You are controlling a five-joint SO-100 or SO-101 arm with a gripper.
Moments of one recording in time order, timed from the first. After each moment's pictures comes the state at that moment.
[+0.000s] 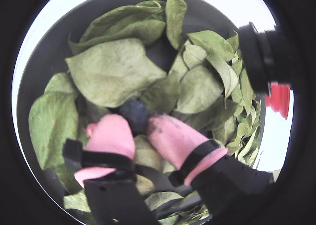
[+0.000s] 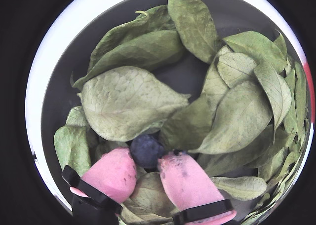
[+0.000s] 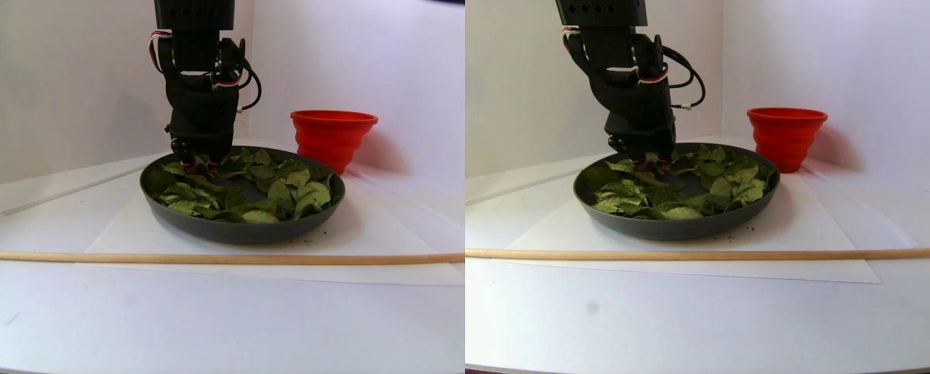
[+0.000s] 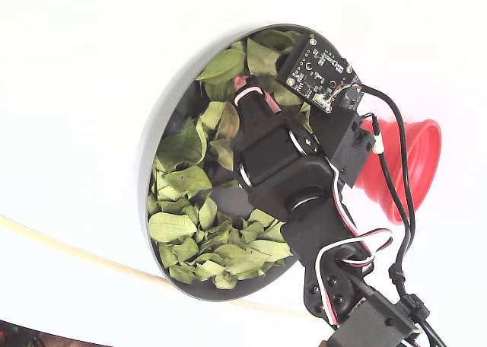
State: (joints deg) arm 0.4 66.6 109.8 -29.9 -92.8
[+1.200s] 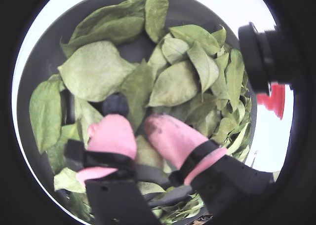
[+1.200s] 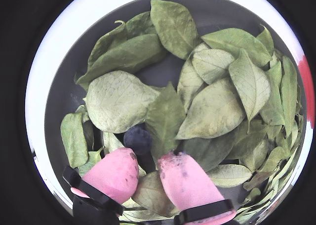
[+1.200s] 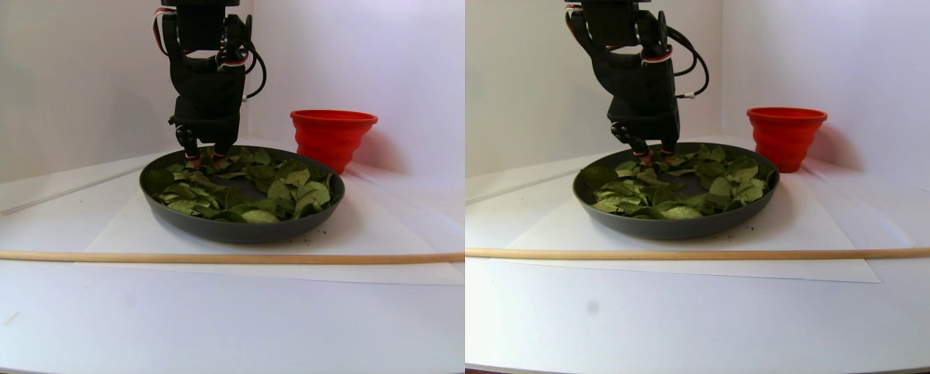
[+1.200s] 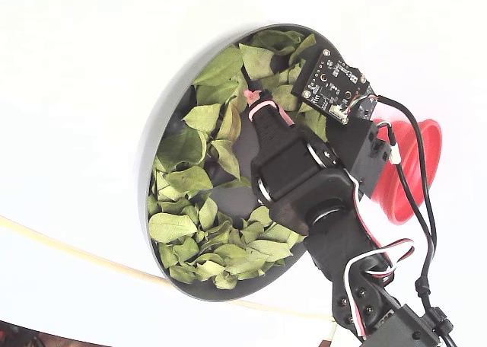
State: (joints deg) arm 1.3 74.7 113.8 -24.6 -94.6
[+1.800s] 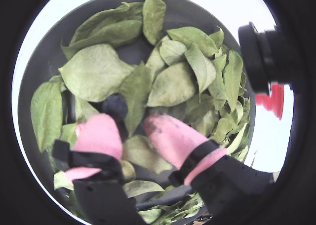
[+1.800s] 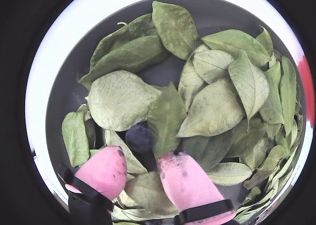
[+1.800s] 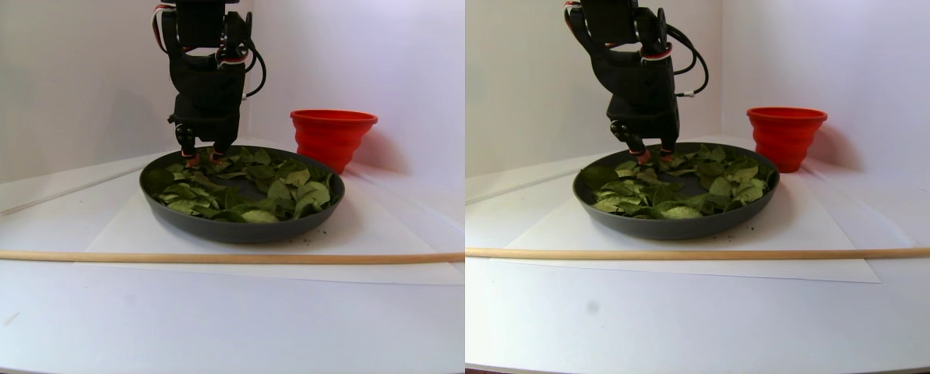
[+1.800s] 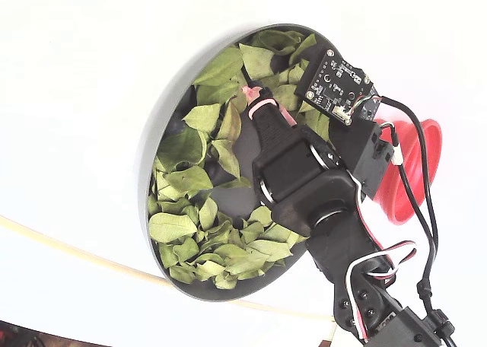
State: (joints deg) arm 1.3 75.1 114.4 -25.2 -95.1
